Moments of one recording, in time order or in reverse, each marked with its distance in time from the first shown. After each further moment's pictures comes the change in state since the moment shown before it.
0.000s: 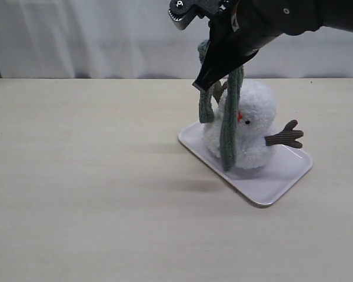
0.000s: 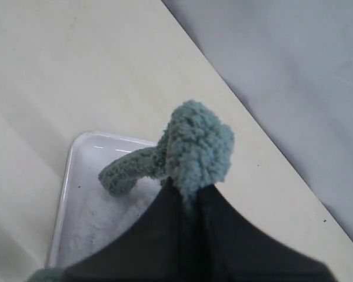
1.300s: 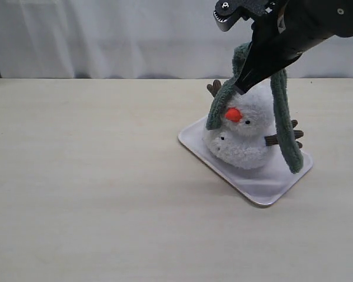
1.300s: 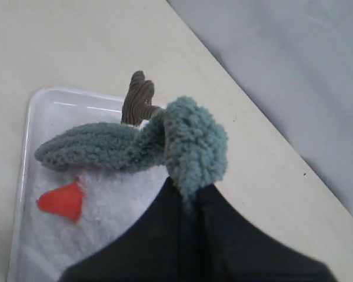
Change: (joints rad) left arm 0.000 0.000 0.000 0.000 0.000 0.000; right arm -0.103 -0.098 0.116 0.010 -0.010 -0.022
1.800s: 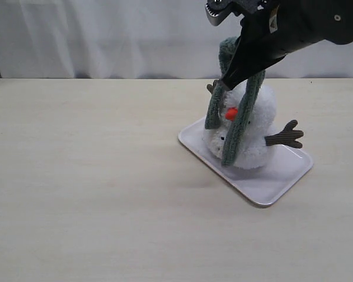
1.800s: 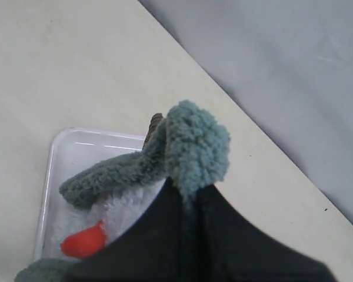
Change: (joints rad) left arm 0.000 0.000 0.000 0.000 0.000 0.000; right arm -0.002 0.004 0.029 0.049 -0.133 0.000
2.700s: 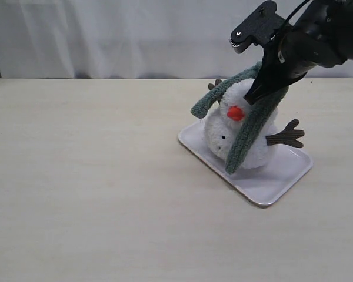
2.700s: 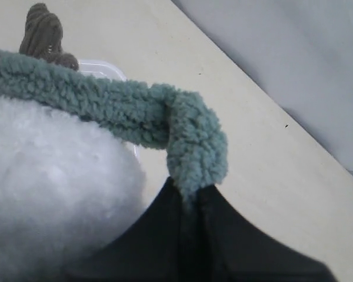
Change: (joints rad) left arm 0.000 0.000 0.000 0.000 0.000 -0.002; right arm -0.115 0.156 0.005 -0.273 0.037 0.259
